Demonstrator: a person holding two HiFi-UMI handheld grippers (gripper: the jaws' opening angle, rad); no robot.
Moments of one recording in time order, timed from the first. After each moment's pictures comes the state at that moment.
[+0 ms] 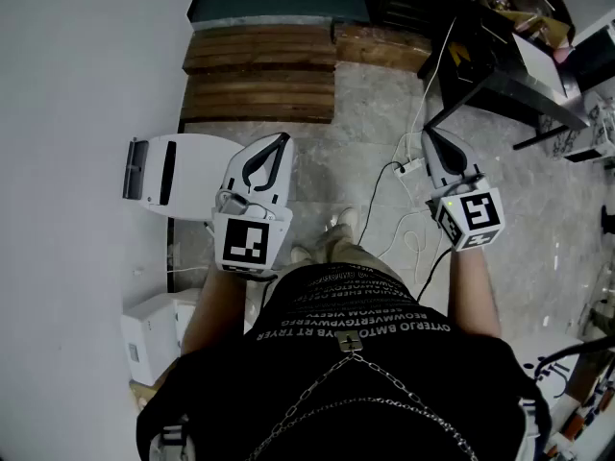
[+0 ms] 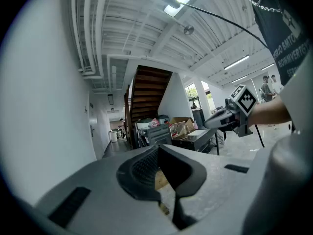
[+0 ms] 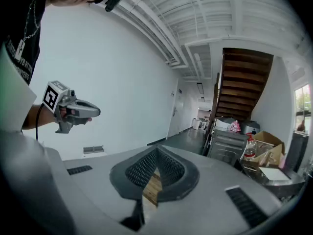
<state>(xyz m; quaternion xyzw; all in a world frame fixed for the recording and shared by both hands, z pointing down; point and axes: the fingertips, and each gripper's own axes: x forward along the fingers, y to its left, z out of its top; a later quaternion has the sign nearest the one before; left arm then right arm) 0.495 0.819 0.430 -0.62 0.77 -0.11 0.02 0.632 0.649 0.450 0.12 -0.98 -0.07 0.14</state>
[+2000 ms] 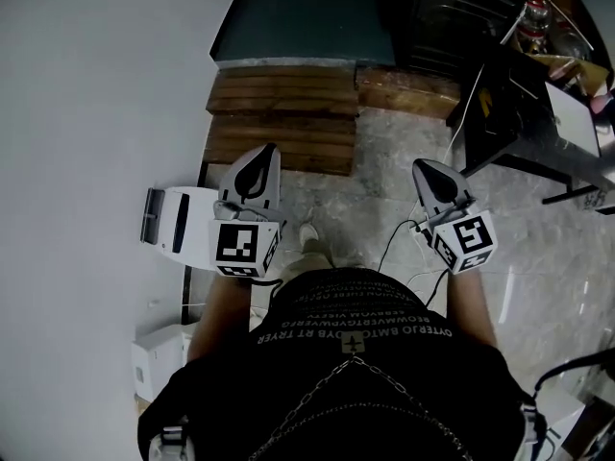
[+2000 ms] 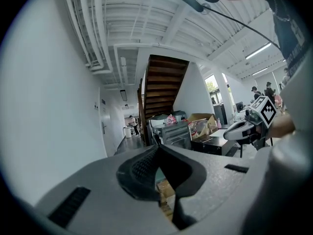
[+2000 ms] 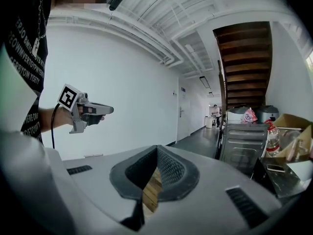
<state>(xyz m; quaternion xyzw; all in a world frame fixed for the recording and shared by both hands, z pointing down) 0.385 0.571 0.411 -0.55 0.83 -0.11 0.00 0.546 0.408 0.472 0.04 -0.99 -0.02 0.10</state>
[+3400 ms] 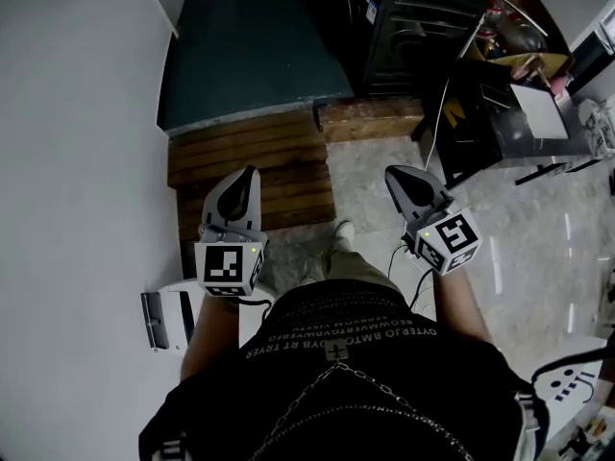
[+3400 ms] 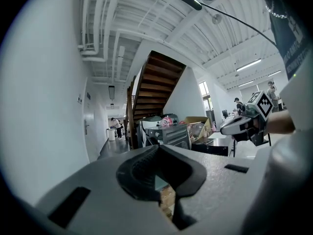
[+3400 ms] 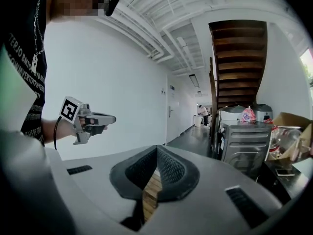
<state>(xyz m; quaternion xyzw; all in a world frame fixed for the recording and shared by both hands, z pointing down) 0.124 0.472 0.428 -0.64 0.76 -0.09 0.00 0.307 0.349 0.455 0.12 -0.99 0.00 0.10</state>
